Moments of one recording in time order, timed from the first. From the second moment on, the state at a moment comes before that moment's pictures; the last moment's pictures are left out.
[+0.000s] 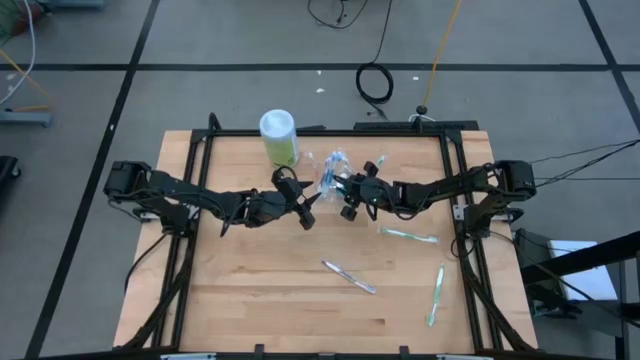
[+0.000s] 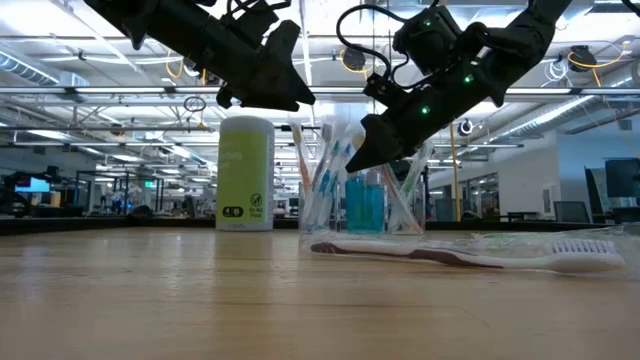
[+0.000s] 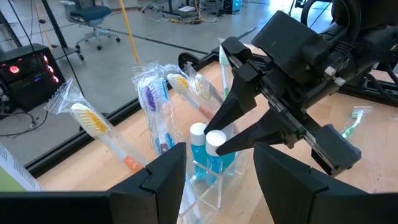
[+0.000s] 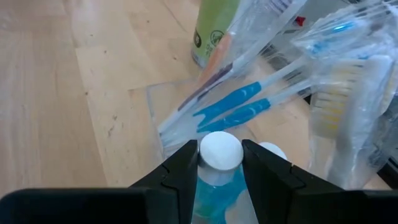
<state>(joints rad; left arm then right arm) -0.08 1.50 0.79 0.36 -0.63 -0.21 -0.11 1.62 0.73 0.38 0.42 0.02</state>
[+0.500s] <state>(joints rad) -0.08 1.50 0.79 0.36 -0.63 -0.21 -0.10 1.62 0.73 0.41 0.42 0.02</state>
